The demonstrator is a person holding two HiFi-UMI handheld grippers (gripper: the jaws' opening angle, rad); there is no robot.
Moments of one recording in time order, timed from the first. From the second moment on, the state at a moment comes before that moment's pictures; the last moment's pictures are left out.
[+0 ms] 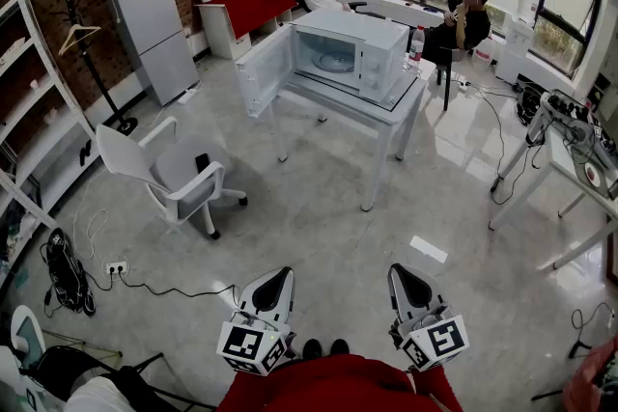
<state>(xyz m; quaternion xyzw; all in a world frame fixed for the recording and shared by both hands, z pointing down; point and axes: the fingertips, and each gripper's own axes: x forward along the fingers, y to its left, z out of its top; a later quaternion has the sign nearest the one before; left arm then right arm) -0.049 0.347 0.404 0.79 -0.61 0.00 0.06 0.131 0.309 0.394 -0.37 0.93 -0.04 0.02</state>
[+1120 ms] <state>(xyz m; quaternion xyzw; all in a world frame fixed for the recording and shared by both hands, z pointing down) -0.034 0.306 0.413 0.78 -0.62 0.00 0.08 0.158 0.274 0.410 -0.37 0.93 -0.09 0.03</state>
